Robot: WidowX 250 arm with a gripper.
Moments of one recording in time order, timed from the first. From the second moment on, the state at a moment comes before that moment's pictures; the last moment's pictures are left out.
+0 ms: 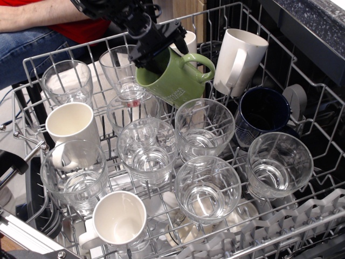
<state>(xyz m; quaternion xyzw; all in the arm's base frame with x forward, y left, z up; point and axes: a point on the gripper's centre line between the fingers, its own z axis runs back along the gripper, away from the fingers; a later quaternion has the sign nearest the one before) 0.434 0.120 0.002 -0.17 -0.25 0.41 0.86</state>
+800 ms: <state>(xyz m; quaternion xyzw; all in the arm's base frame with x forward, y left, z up) 0.443 0.088 0.004 -0.16 -0.25 0.44 0.85</state>
